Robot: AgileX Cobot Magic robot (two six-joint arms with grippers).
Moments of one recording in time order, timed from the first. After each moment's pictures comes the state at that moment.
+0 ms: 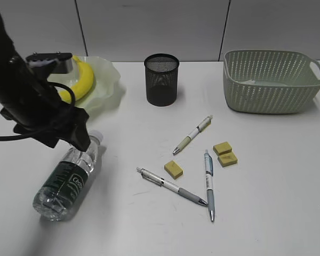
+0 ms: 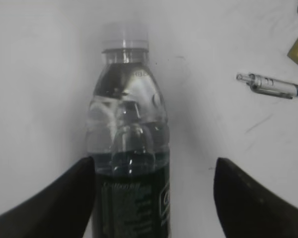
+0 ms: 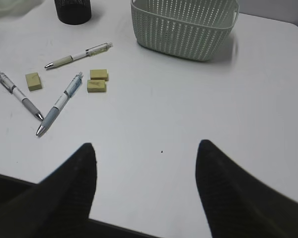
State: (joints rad) left arm -0.39 1.67 -1.07 -0.24 0.83 0.03; right arm 0.18 -0.01 -0.51 0.07 1.04 -0.14
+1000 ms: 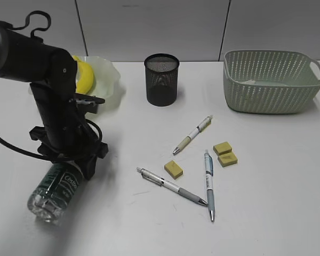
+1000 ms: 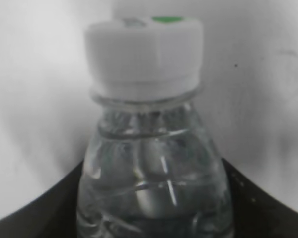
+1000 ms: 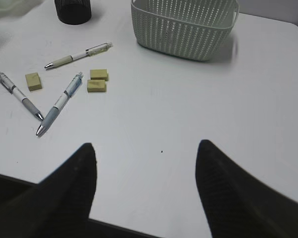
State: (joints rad) left arm -0.46 2.05 -1.26 -0.01 0.90 -0.14; right arm 0.18 -0.01 -0.51 0.07 1.04 -0.14
